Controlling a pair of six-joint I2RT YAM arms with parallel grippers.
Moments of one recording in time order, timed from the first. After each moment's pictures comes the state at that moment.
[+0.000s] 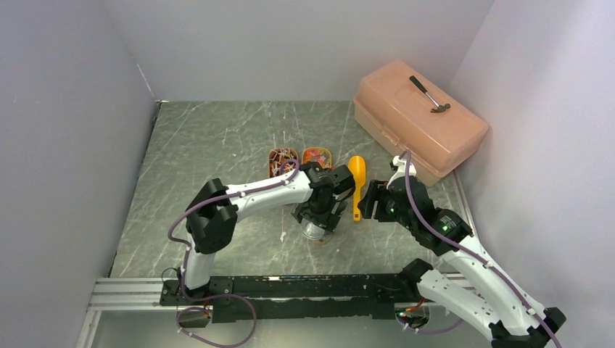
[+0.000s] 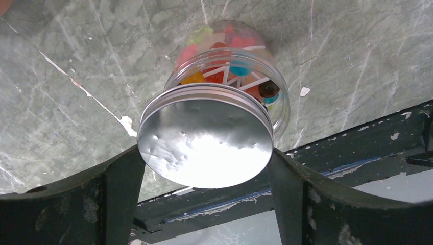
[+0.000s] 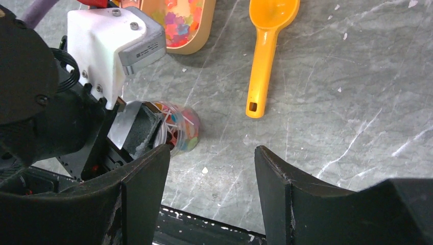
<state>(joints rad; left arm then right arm) -1.07 1.96 1.66 -1.09 -0.06 -0.57 0.63 0.70 0.79 -0.76 0.18 0.58</state>
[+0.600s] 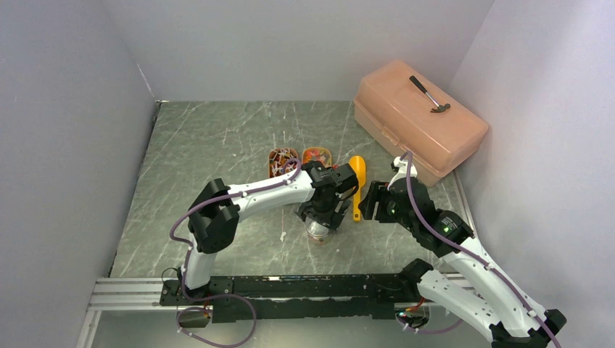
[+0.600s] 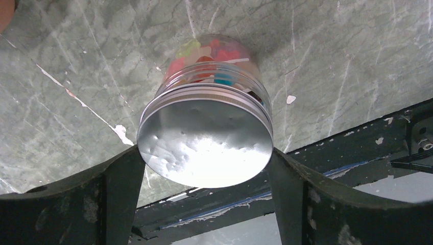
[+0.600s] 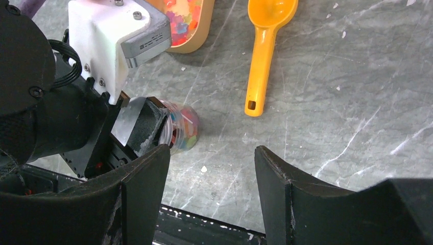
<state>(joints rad) -1.08 1.98 1.69 -1.08 -0.06 -0.57 0.63 0.68 0.79 -0.77 0.18 0.58</state>
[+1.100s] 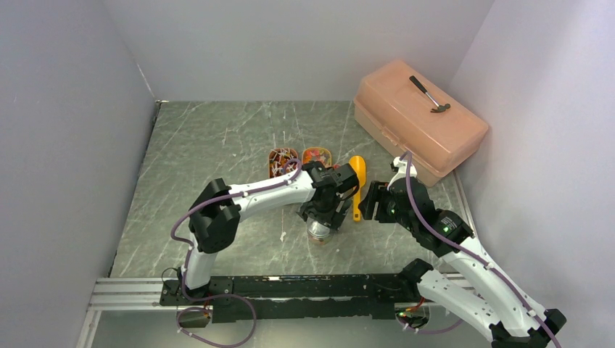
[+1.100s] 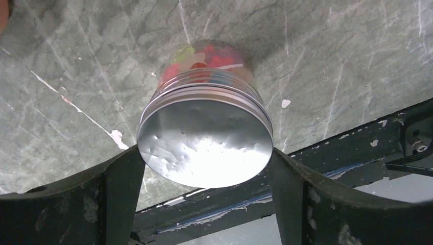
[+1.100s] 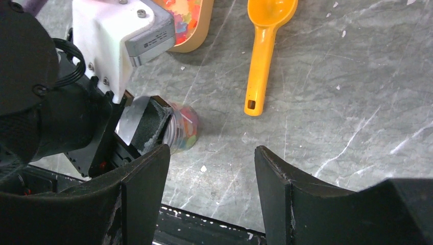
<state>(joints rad) -1.08 1.98 1.69 -1.06 -0.05 -0.57 0.63 0.68 0.79 -0.77 0.18 0.58</state>
